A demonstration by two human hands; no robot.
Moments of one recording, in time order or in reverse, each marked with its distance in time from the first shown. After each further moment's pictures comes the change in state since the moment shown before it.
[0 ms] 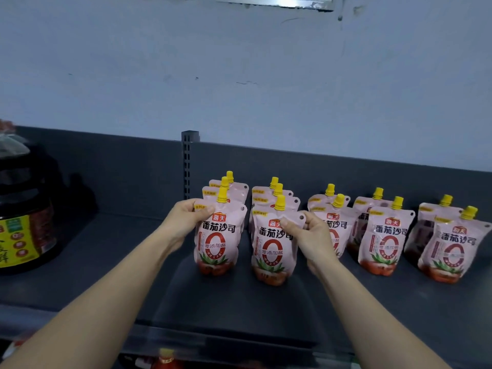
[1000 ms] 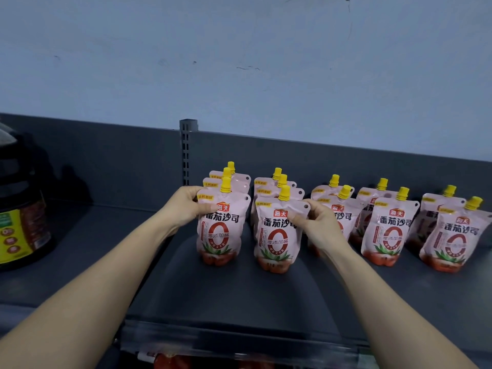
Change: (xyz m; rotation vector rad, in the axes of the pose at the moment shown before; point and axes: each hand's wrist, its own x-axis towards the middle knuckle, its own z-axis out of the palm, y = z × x) left_hand 0.018 0.005 -0.011 0.181 -0.112 0.042; right_hand 0.014 0.002 -0.010 -0.178 -0.054 -0.035
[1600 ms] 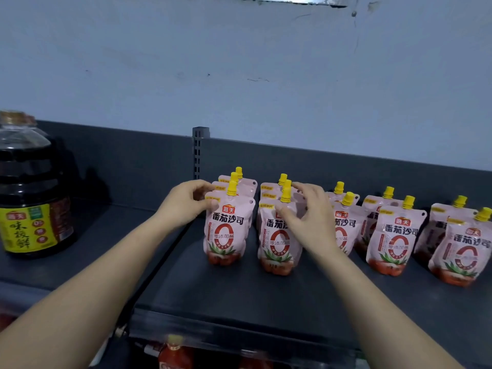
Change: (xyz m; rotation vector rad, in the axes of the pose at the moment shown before) left_hand -0.026 0.018 -0.011 0.425 0.197 0.147; right_hand -0.008 -0.022 0.017 -0.605 0.197 -0.485
